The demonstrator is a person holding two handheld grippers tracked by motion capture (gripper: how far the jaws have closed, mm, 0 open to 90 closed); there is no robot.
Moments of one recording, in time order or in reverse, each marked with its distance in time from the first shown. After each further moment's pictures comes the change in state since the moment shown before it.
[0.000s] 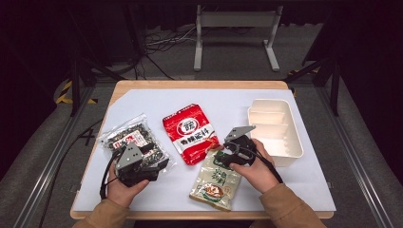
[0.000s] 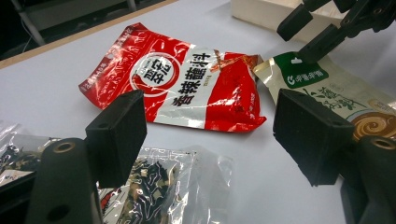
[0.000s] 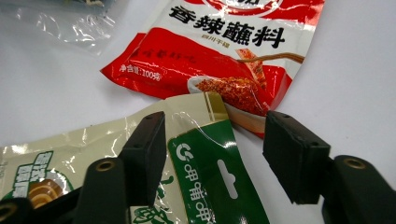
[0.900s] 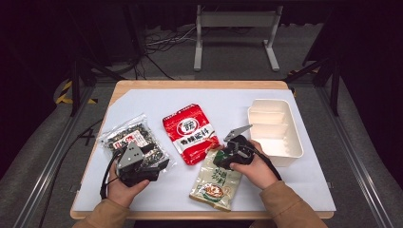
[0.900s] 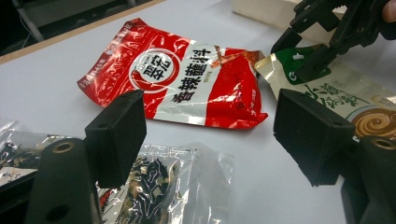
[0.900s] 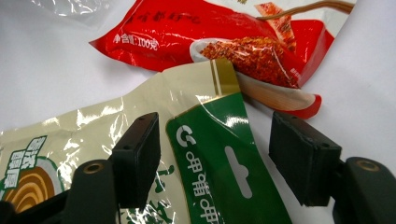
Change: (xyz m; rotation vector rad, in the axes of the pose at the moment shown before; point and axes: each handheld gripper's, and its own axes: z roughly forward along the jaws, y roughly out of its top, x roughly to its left) left arm 0.000 -0.001 0.002 0.012 -0.001 -0.001; right arm -0.017 -0.013 0.026 0.076 0.138 0.068
